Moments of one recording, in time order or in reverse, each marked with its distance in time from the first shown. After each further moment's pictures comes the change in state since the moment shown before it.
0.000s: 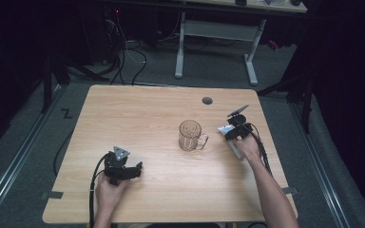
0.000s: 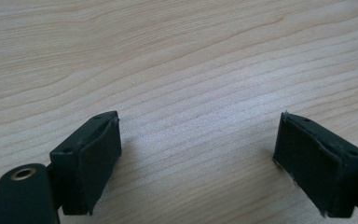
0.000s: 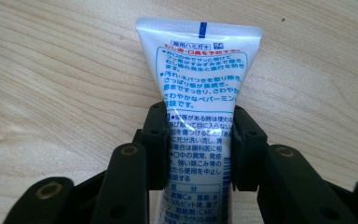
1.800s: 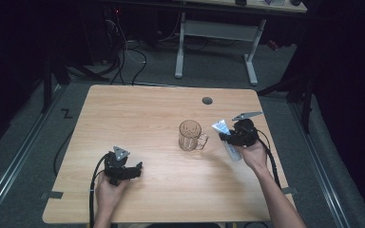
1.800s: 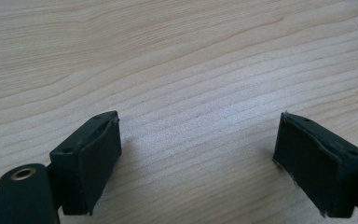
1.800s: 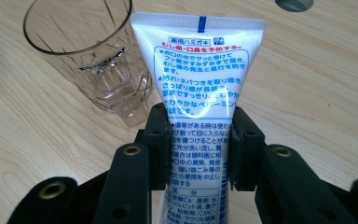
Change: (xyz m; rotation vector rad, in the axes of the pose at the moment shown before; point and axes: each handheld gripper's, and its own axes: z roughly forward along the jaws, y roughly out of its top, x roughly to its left) left arm 0.000 0.000 0.000 0.000 0.000 0.000; right arm 0.031 -0.041 -0.075 -0.373 0.214 -0.172
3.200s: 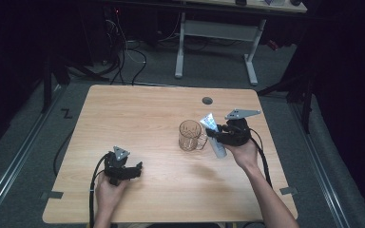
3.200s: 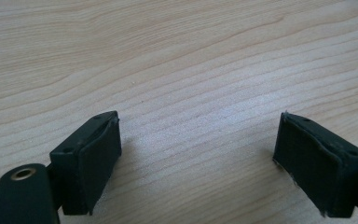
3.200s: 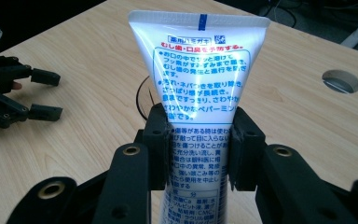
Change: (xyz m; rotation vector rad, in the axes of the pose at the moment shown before) left arm 0.000 0.000 0.000 0.000 0.000 0.000; right arm 0.042 0.023 -0.017 -0.192 0.124 -0.086
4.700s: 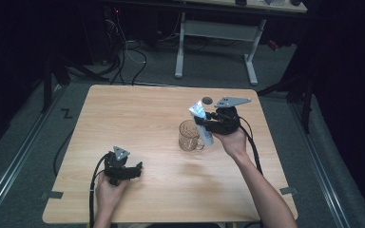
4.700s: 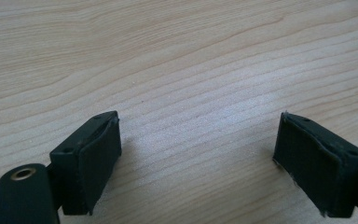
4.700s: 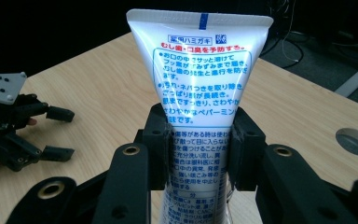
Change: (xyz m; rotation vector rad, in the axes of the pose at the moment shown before) left arm 0.000 0.000 0.000 0.000 -0.001 0.001; right arm 0.012 0.043 0.015 -0.092 0.036 -0.056
